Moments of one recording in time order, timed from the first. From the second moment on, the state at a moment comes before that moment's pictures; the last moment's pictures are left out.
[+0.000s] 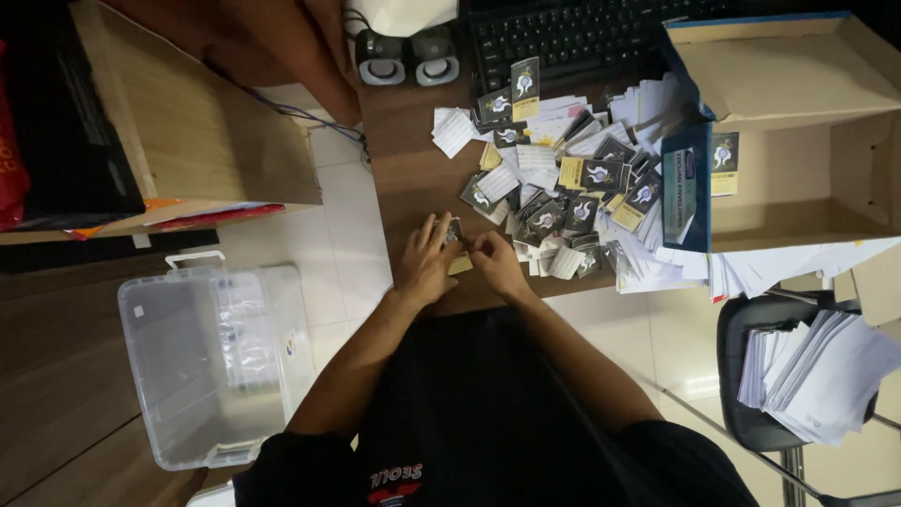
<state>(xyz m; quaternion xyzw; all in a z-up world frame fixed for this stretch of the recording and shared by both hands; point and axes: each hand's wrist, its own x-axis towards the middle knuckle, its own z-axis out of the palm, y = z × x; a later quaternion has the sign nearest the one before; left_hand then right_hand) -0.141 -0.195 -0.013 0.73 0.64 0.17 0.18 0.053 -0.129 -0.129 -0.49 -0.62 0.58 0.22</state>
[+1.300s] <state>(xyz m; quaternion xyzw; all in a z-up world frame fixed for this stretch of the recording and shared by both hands) -0.131 -0.207 -0.101 0.46 0.77 0.34 0.28 0.012 -0.140 -0.108 -0.53 -0.65 0.49 0.22</state>
